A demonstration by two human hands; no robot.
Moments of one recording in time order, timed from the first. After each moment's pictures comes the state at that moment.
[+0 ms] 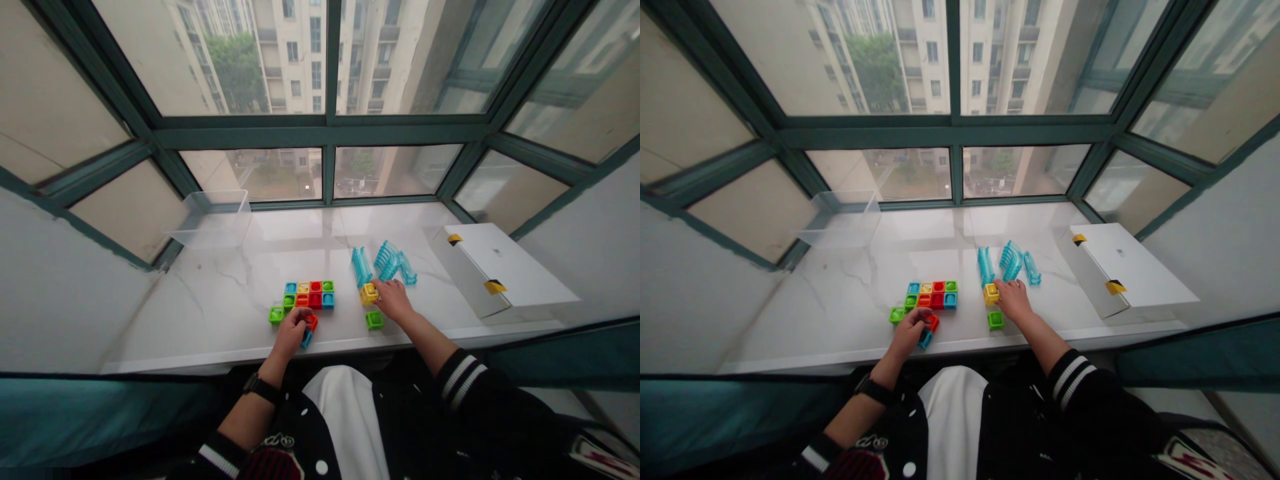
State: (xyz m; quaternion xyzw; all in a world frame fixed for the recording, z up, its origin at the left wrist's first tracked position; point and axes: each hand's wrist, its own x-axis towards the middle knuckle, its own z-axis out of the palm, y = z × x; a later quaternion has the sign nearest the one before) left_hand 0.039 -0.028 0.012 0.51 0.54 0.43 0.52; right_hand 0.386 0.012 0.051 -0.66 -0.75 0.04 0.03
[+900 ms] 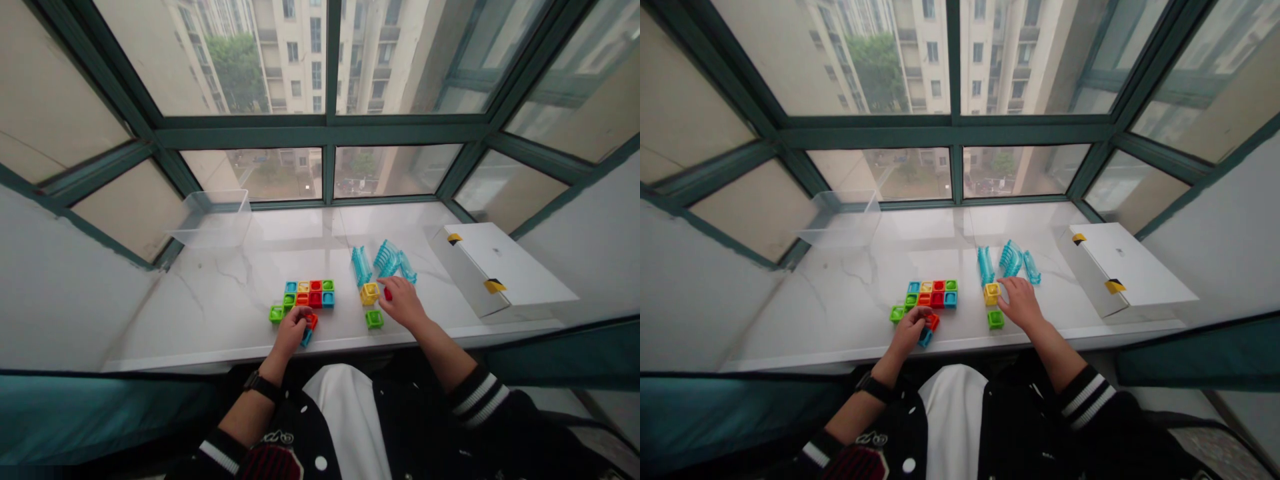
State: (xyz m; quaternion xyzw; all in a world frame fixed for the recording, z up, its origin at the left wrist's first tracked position) left_hand 0.040 -0.028 0.009 0.50 0.53 0.44 0.52; right_hand 0.394 -0.018 0.084 -0.63 -0.75 0.03 0.17
